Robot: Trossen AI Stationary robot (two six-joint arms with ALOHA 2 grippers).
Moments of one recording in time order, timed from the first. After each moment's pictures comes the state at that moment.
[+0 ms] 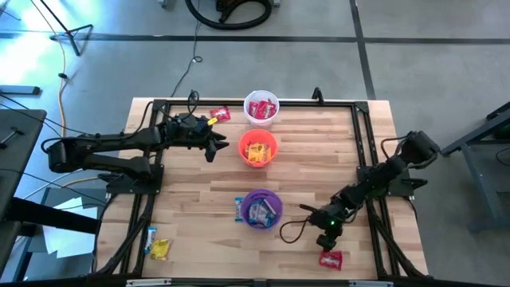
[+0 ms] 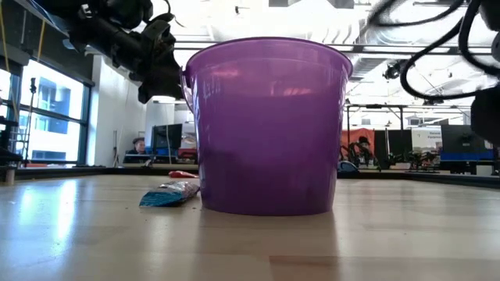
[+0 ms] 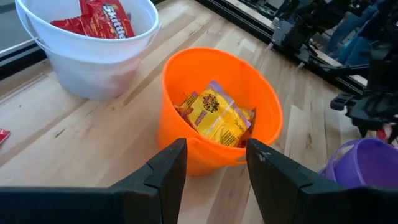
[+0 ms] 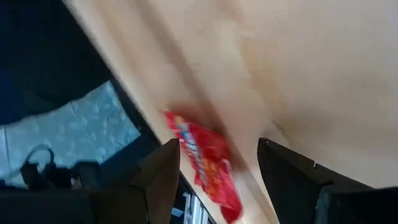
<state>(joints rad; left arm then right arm) 0.37 1.03 0.56 -0.02 0.12 -0.33 0.59 1.57 0.56 0.04 -0.55 1.31</state>
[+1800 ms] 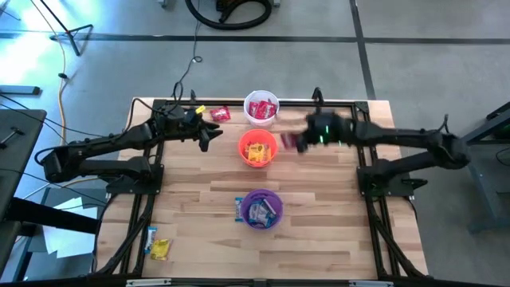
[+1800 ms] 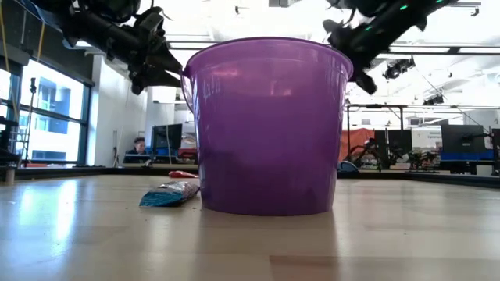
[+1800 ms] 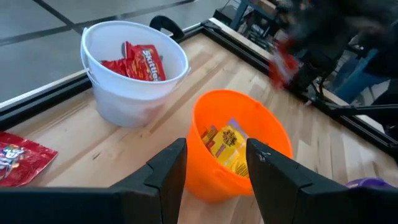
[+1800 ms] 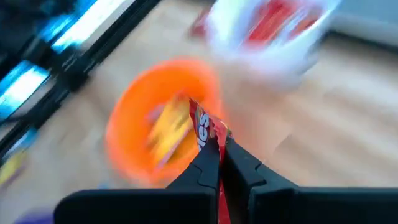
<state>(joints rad) 0.49 0.92 0.56 -0.04 0.15 -0.33 -0.31 1.15 0.82 -0.29 0.05 0.59</state>
